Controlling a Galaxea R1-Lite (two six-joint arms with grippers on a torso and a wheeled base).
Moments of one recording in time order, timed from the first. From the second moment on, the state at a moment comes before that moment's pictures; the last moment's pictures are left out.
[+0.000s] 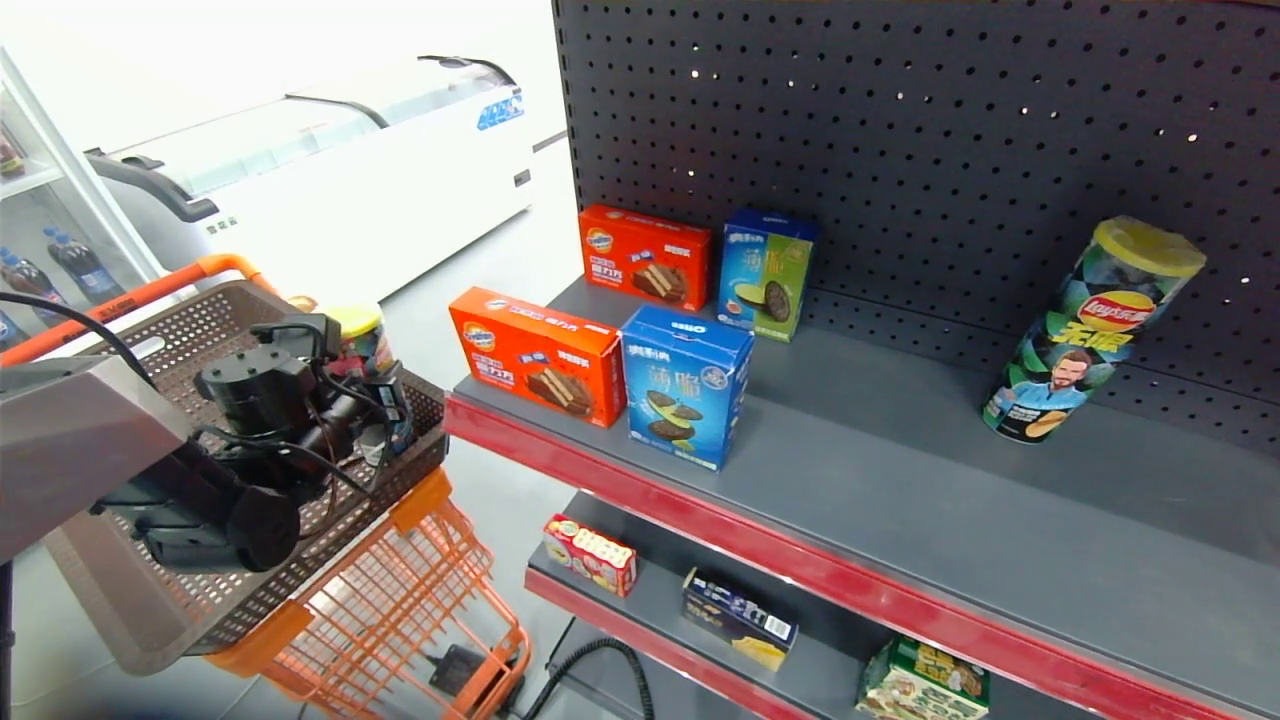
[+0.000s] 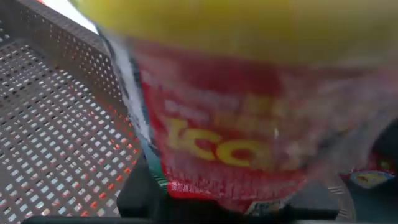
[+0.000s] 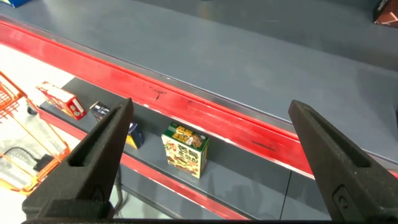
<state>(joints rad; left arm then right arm) 0.06 2.23 -0.94 -1.30 0.02 -0.01 0.00 0.01 0.00 0.00 0.00 0.00</state>
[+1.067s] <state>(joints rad) -0.08 1.57 -0.68 -1.06 -0.12 0.00 0.00 0.01 0.00 0.00 0.00 0.00</state>
